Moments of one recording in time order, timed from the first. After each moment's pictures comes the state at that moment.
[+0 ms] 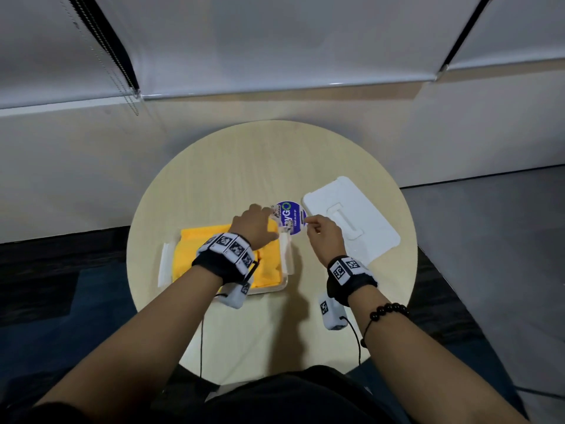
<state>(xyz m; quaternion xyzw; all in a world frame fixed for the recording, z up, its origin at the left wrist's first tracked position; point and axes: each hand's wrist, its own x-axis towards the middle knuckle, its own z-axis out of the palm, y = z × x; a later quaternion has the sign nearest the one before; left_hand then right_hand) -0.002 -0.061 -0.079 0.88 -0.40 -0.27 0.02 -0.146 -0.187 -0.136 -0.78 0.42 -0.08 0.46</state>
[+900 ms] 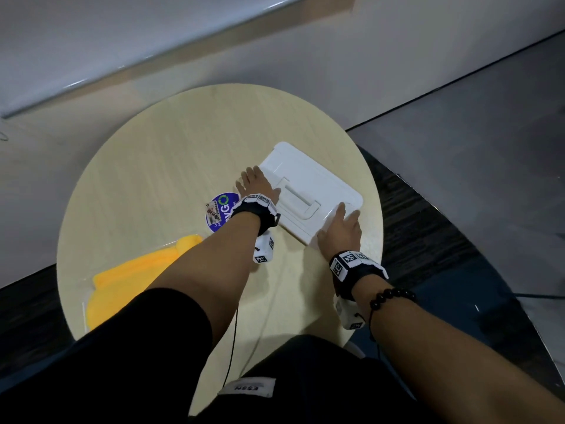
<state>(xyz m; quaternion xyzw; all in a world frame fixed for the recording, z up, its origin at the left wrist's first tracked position) -0.033 -0.300 -0.217 0.90 -0.32 -0.28 -0.04 -0.242 -0.300 -0.237 -0.73 0.62 0.06 0.29</state>
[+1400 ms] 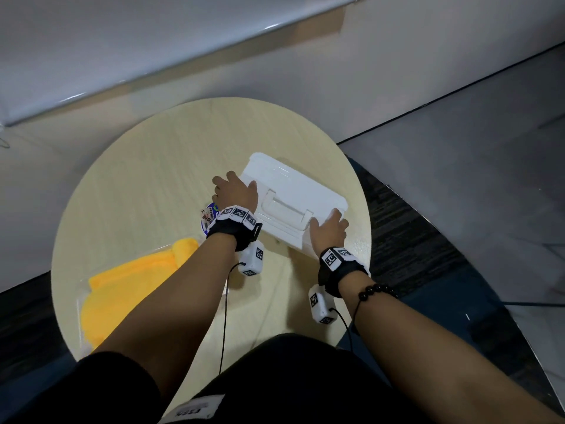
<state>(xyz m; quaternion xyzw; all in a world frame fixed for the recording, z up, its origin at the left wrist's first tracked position) -0.031 -0.266 -0.173 0.96 -0.22 -0.15 0.12 -0.229 -0.306 -0.214 -0.58 0.67 -0.04 0.47</state>
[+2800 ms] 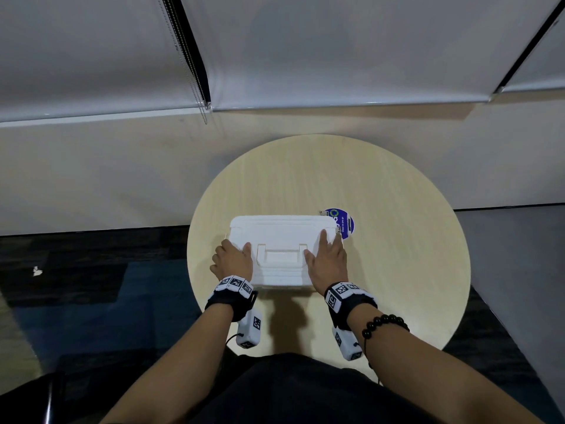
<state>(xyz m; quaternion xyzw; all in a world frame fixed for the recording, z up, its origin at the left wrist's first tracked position) 0.014 0.107 -0.156 0.97 0.01 -0.12 0.19 -0.116 -0.053 -0.155 -0.90 0.36 0.03 0.22</state>
